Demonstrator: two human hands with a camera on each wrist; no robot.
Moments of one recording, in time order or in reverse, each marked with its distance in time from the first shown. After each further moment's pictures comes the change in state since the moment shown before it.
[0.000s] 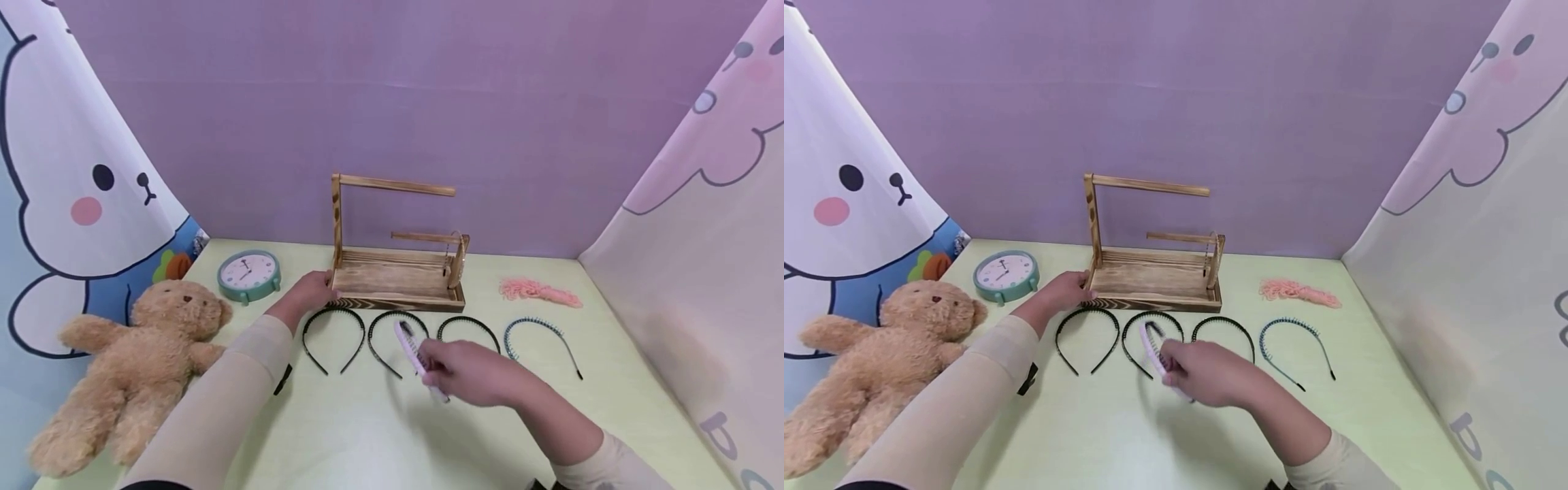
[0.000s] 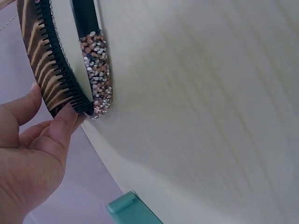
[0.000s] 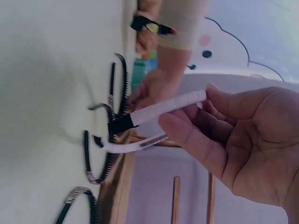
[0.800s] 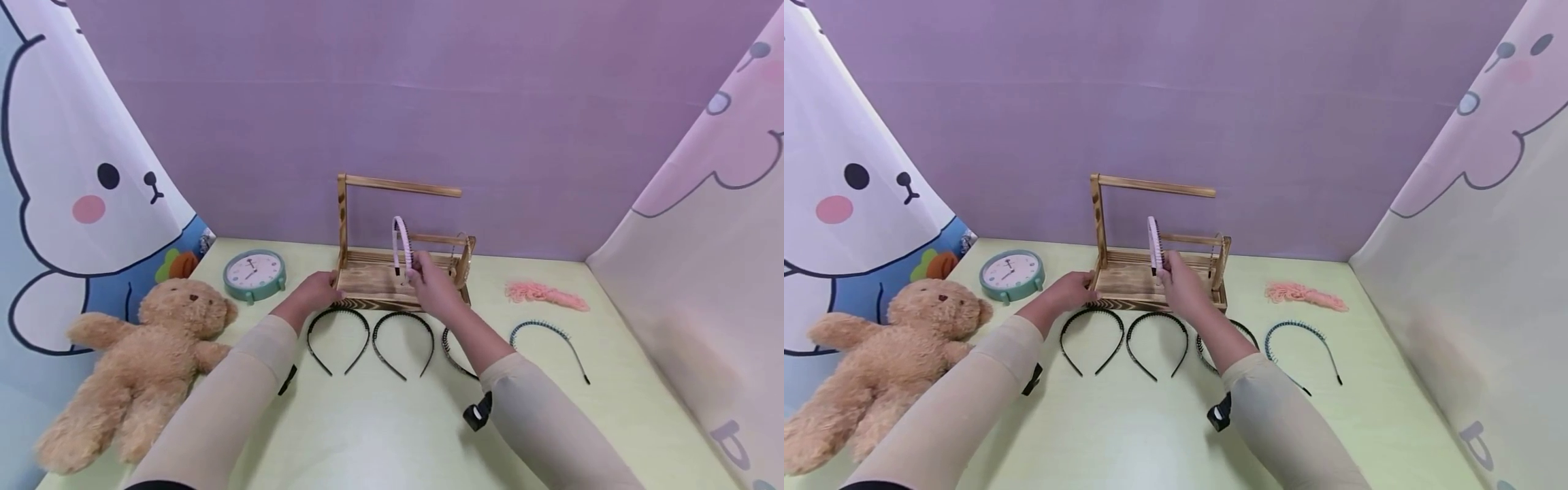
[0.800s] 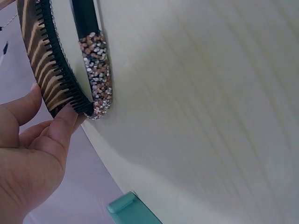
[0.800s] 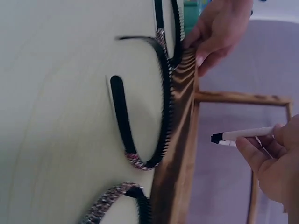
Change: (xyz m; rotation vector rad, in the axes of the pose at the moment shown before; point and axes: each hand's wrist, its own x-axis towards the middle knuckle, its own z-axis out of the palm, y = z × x) left_hand 0.000 0.000 0.000 0.009 0.012 0.009; right_hand 0.141 0.053 -0.018 0.179 0.542 0.062
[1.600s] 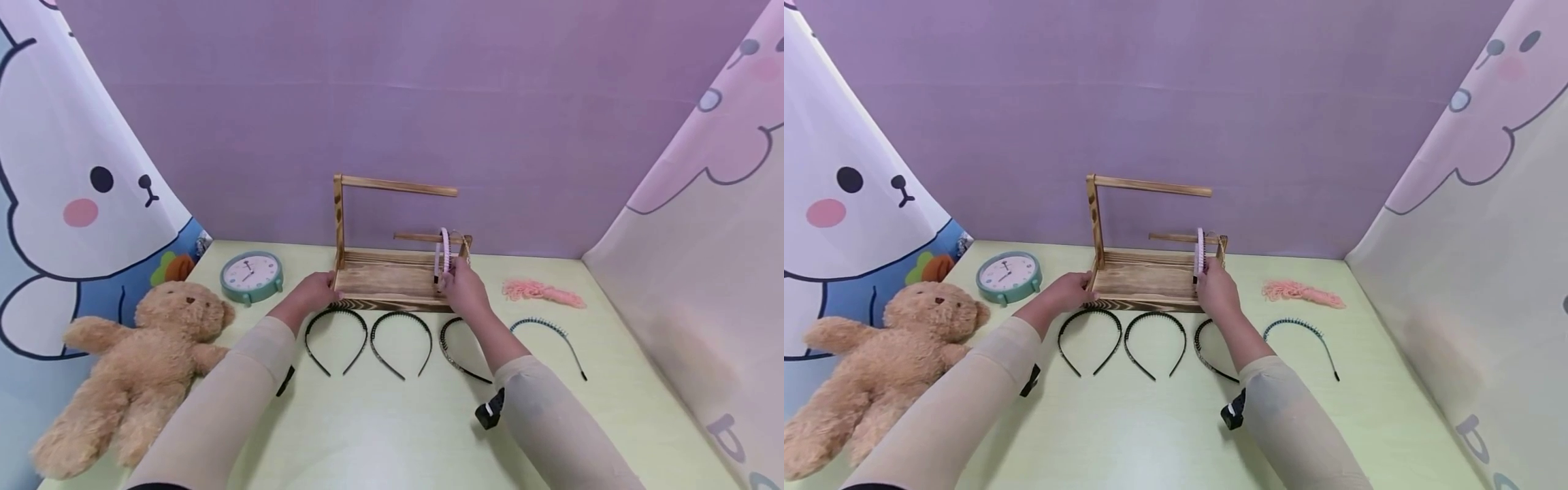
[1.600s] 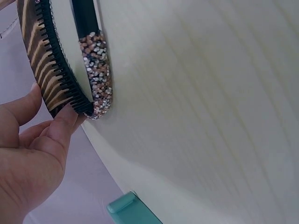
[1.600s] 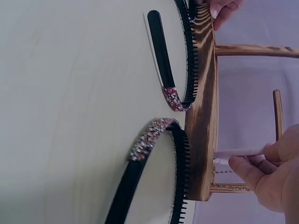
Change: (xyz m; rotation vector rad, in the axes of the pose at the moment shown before) left_hand -0.001 -0.002 0.001 -0.015 -0.019 -0.026; right_hand 0.001 0.060 -0.021 -0.170 0.157 0.269
